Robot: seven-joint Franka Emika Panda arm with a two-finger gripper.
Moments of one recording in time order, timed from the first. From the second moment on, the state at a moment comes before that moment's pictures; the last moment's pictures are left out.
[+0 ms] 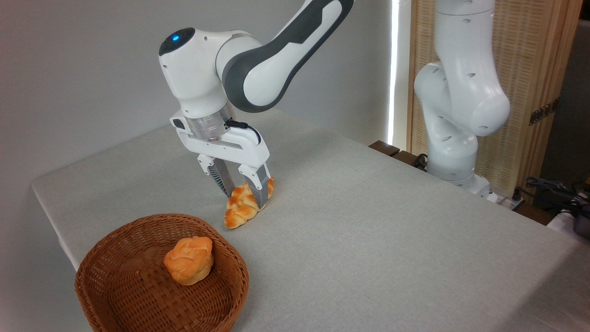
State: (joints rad) arm -0.37 0.04 0.01 -2.07 -0.10 1.97 0.16
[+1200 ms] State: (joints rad) arm -0.36 -0.04 0.07 -1.95 -0.10 1.92 0.16
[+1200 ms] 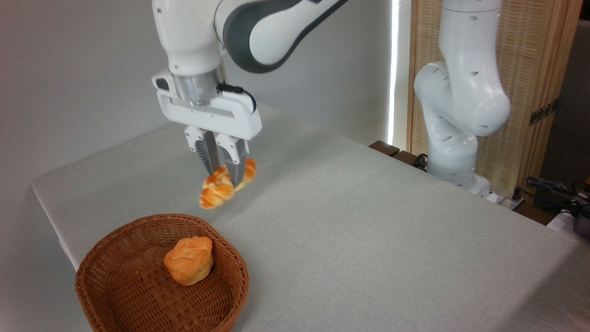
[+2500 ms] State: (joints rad) arm -0.36 0.02 0.22 -1.91 -0.10 2.43 0.15
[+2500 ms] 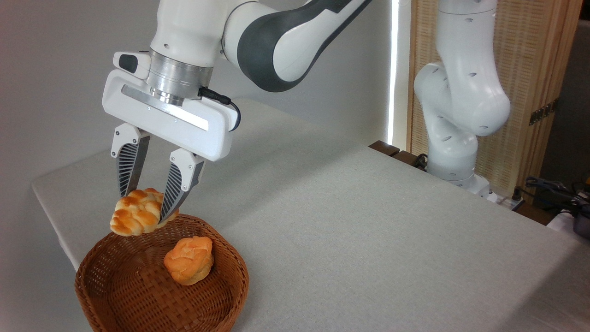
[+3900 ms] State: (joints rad) arm -0.37 -0.02 0.21 -1.90 -0.04 2.22 0.22
